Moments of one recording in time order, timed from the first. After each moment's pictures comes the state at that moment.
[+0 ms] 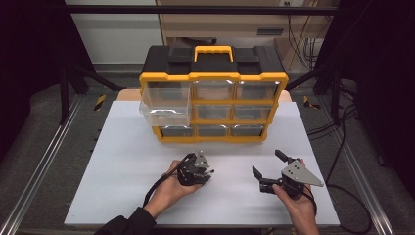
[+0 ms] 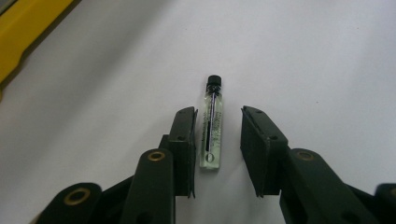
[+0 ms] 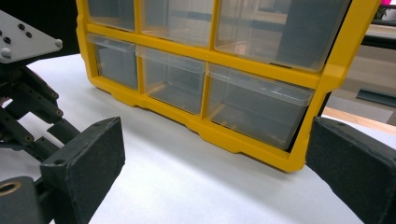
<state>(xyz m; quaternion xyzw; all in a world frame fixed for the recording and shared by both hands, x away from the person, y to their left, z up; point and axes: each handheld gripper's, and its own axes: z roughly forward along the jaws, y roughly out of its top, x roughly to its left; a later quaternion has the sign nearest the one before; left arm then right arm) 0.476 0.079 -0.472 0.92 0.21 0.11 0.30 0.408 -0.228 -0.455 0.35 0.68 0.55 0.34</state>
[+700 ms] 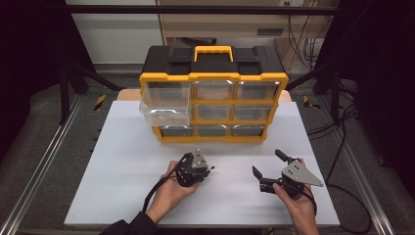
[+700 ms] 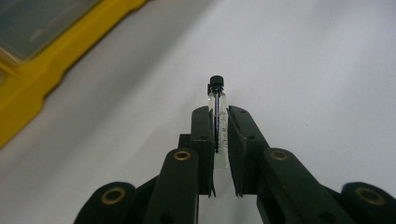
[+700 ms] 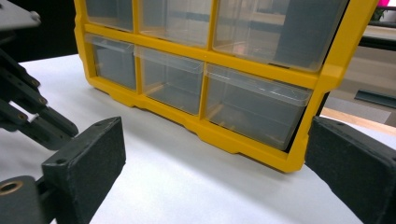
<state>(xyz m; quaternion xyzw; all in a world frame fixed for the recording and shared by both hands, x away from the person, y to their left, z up) 0.464 0.083 -0.458 0.90 0.23 0.15 0.34 0.409 -0.228 -0.456 0.35 0.68 0.55 0.34</state>
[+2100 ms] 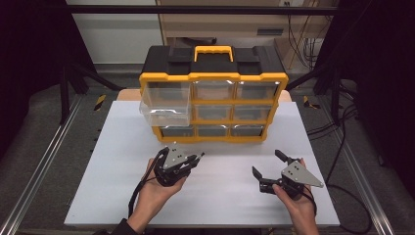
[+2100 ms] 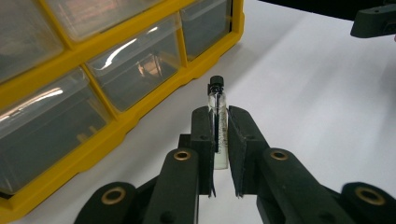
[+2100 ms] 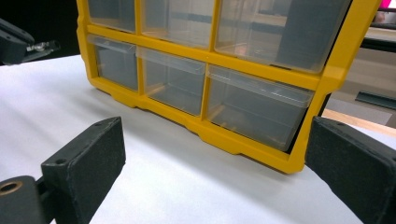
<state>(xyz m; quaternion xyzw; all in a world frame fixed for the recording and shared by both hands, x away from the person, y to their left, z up) 0.434 0.124 -0.398 0.83 0.26 0.21 0.45 0.408 -0.227 -0.456 0.34 0.68 0.55 0.34</state>
